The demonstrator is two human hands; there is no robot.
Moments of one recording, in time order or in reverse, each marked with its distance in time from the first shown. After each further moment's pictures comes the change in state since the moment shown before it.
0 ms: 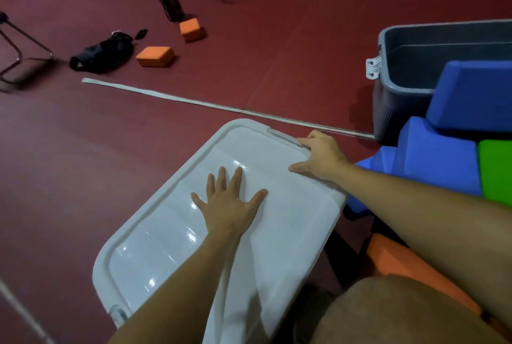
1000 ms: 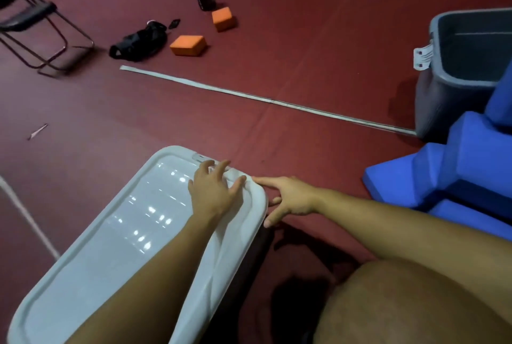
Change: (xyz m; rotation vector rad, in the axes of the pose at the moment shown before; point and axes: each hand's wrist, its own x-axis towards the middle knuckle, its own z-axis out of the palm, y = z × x) left_hand 0.011 -0.097 -0.047 -0.191 0.162 -0.035; right_hand -0.042 -0.101 0.089 0.361 -0.652 -0.304
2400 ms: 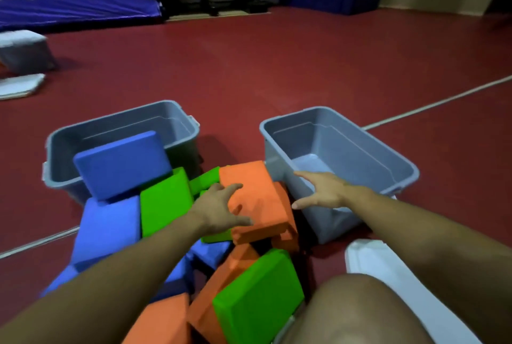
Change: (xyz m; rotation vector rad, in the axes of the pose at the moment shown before) left_hand -0.304 0.629 0.123 0.061 -0.783 1.142; right_hand -0.767 0.210 -0.121 -0.253 0.897 0.961
